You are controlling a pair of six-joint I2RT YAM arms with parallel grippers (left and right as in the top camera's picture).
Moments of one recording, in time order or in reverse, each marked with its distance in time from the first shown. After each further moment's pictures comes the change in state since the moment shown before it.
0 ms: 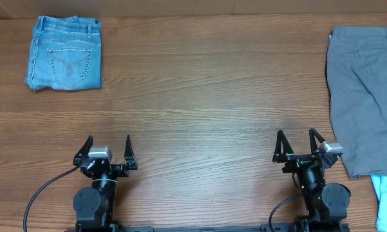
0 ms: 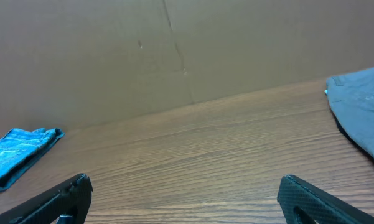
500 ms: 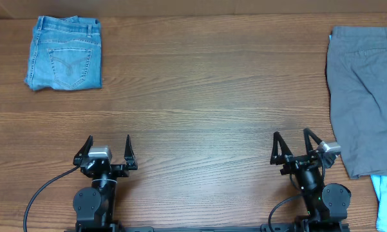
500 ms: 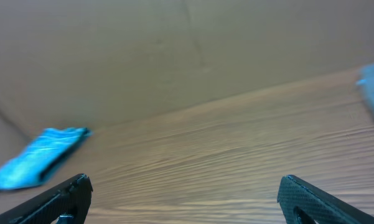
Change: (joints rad) left arm 0.000 0.000 0.000 0.000 0.000 0.000; right arm 0.000 0.000 0.000 0.011 -0.093 0.078
